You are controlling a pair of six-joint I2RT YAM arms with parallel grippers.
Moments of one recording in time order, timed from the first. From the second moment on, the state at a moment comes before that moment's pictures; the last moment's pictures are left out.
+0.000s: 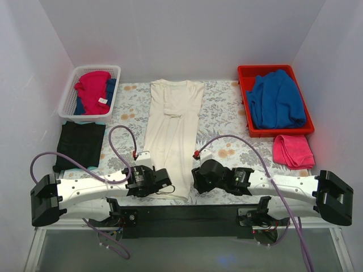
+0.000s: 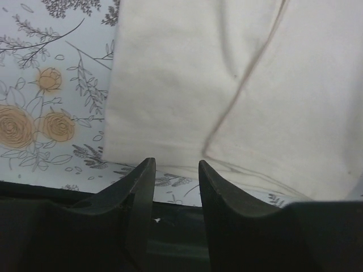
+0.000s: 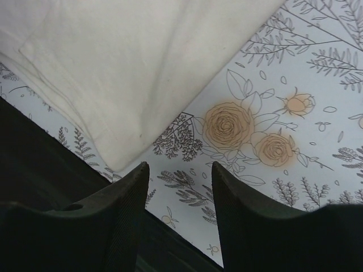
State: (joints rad) left arm -1.22 1.11 0.71 -0.99 -0.57 -1.35; right arm 1.21 1.14 0.58 -0.29 0.20 0.57
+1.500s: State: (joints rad) left arm -1.01 0.95 0.53 -0.96 -0.48 -1.36; right arm 1.28 1.33 0.58 -0.16 0.12 0.58
